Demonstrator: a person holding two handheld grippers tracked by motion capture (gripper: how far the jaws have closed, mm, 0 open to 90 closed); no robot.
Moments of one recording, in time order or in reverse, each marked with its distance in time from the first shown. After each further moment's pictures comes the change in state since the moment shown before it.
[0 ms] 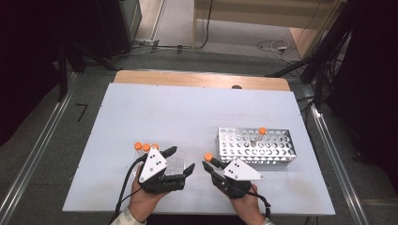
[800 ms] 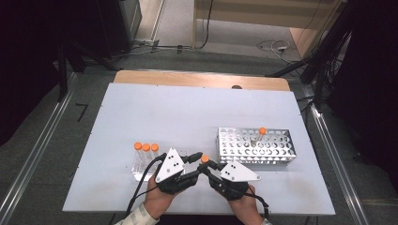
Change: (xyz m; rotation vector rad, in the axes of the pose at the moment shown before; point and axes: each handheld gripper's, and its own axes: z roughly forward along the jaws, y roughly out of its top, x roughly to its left) left arm -0.017 0.007 0.025 -0.029 -0.122 0.041; right arm 0.005 -0.001 0.002 0.019 0.026 -0.004
